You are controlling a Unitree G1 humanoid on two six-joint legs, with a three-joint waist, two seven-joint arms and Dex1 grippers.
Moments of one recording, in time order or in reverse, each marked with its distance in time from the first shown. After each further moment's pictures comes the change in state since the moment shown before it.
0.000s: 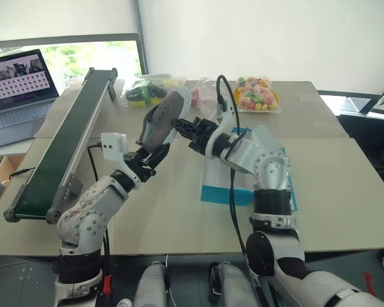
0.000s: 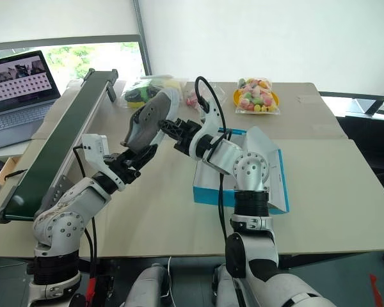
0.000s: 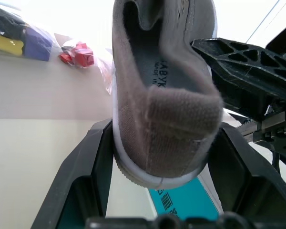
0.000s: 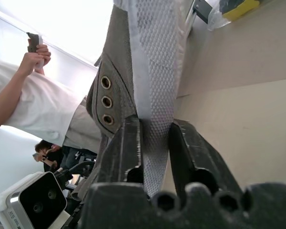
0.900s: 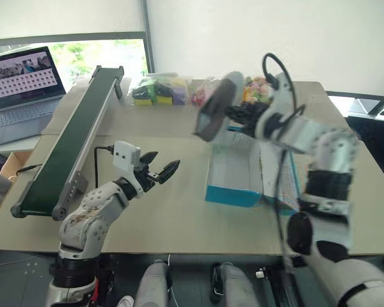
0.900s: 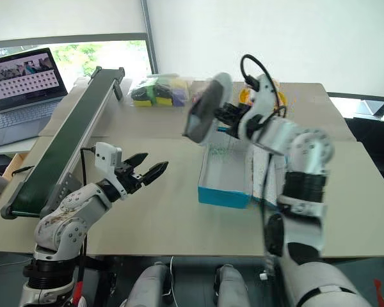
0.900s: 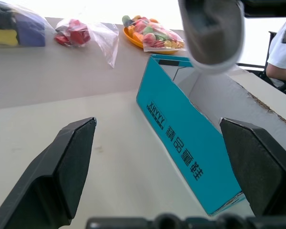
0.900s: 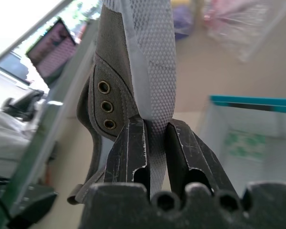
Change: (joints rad) left arm 0.047 0.075 -0.120 0.005 0.177 -0.065 -0.154; right arm -0.104 -0.490 -0.038 0.019 -0.023 0.292 -0.115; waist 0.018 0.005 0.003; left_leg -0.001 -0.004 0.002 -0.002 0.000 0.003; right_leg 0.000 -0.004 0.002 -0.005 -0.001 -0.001
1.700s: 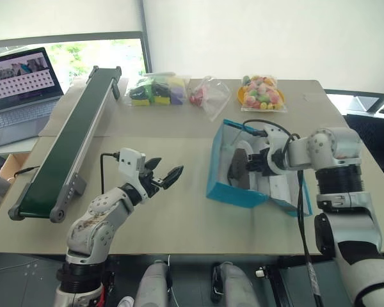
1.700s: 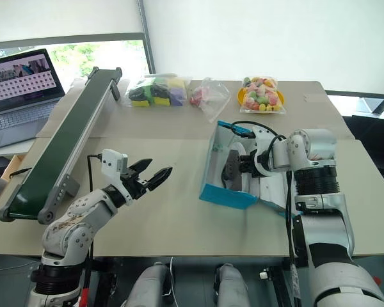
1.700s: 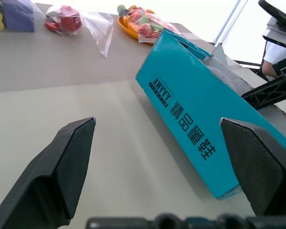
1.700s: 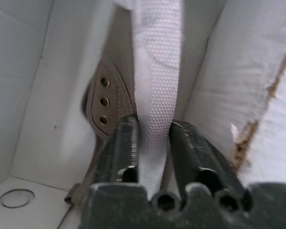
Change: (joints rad) left arm 0.041 -0.049 -0.006 -0.009 0.036 -0.002 0.011; right arm 0.007 -0.091 0.297 0.185 -0.400 0.167 0.256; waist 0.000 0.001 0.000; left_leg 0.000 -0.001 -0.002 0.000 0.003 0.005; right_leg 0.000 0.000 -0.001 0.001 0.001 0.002
